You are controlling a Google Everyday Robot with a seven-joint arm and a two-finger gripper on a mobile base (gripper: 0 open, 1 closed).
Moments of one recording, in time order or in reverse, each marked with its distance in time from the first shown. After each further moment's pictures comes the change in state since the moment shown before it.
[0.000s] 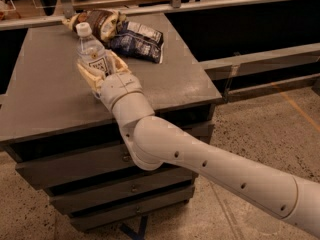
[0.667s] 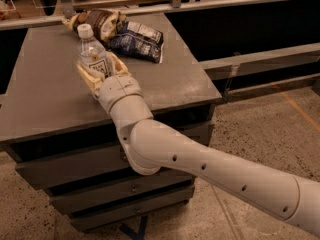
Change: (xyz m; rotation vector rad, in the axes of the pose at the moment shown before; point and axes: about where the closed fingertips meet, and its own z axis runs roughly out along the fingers) arm 0.000 0.001 -0.007 0.032 0.020 0.004
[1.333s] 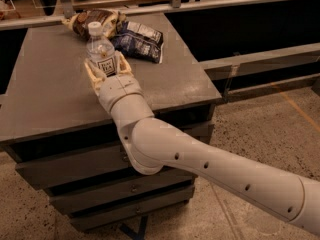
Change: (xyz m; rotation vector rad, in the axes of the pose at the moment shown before) arm -0.001 0.001 -0.001 -0.011 0.021 0.001
